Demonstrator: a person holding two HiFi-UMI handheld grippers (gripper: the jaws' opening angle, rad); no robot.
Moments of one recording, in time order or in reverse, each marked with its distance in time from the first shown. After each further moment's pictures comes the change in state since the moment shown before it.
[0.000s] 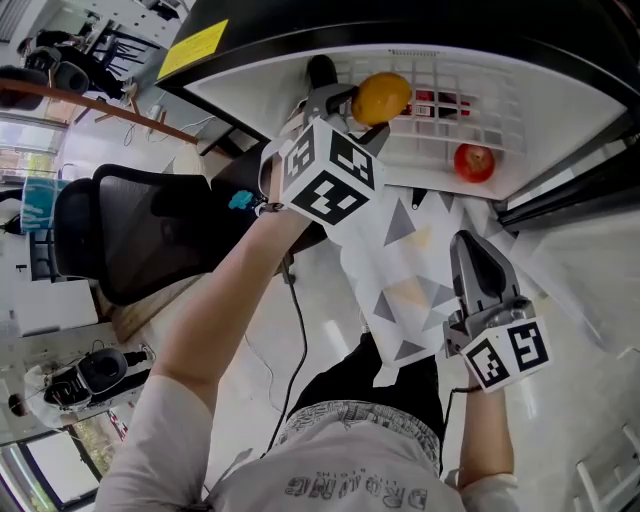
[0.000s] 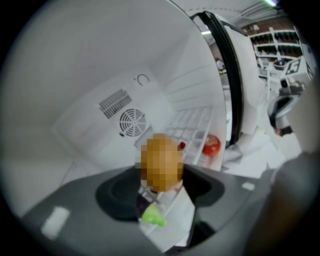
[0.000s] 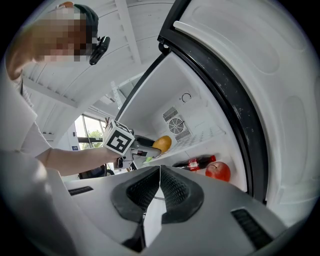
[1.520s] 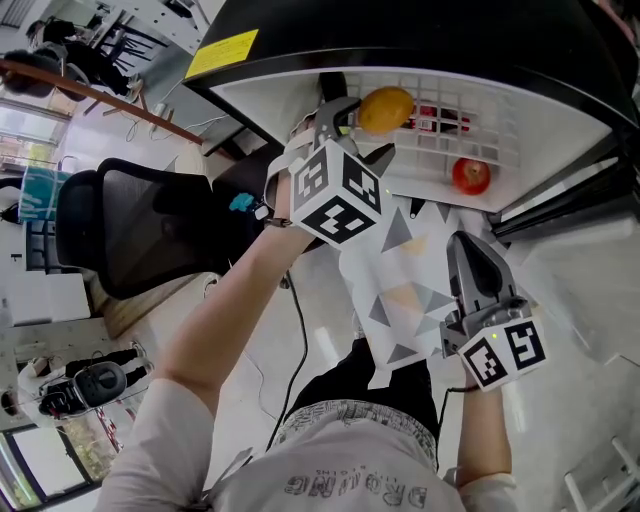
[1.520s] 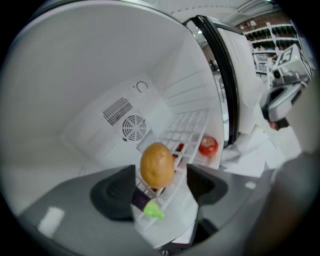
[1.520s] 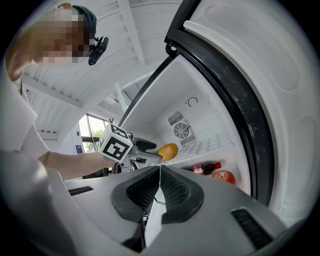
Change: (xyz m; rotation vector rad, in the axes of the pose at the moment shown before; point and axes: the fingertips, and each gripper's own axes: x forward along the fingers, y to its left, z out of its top) left arm -0.020 -0.003 0.006 0.029 -0.004 0.030; right arm 0.004 0.012 0.023 -0.025 -0.006 0.036
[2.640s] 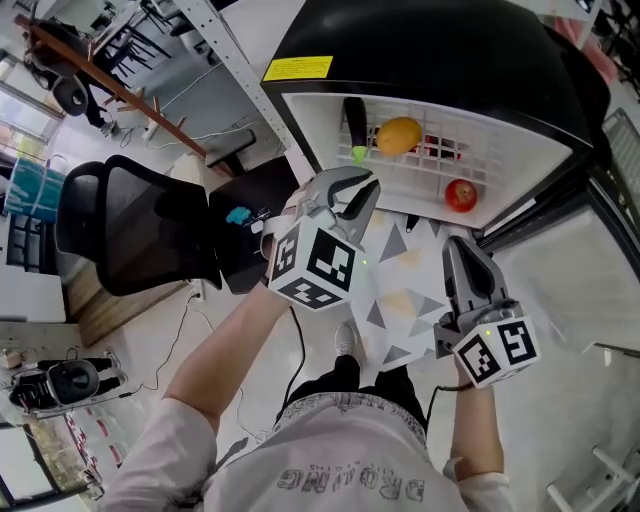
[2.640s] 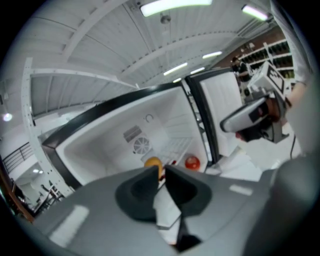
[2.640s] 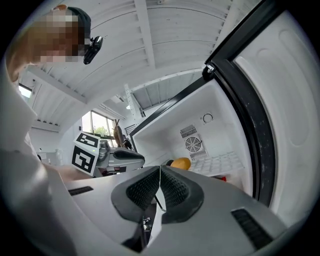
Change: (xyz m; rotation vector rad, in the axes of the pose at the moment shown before) left arm -0.126 -0.018 0.009 -0.108 -0.223 0.024; right arm -0.012 0.058 0.044 -0.098 -0.038 -0.003
